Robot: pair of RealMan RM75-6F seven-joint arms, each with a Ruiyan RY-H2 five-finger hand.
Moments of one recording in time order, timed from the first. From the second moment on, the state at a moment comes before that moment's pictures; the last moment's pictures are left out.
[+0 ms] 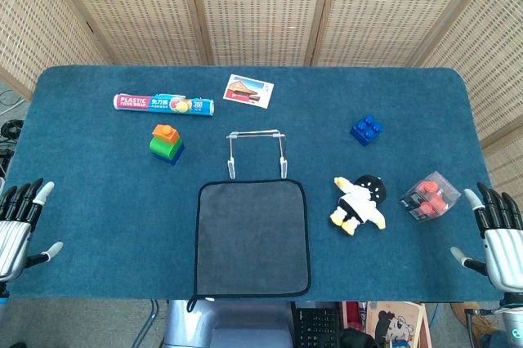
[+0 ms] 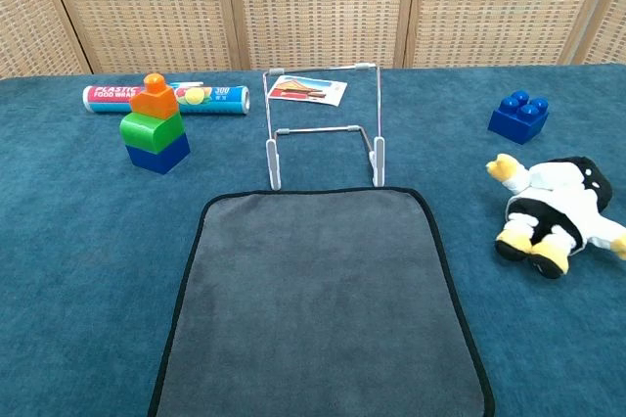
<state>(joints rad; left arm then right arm) -0.08 -1.14 -0.01 -1.58 1.57 1.52 0.08 0.04 -1.11 0.07 -1.55 -1.56 1.58 0.02</state>
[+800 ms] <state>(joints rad) -0.26 -1.25 -0.02 -1.33 1.84 1.48 0.04 0.05 -1.11 0.09 -1.55 -1.51 1.55 -0.01</state>
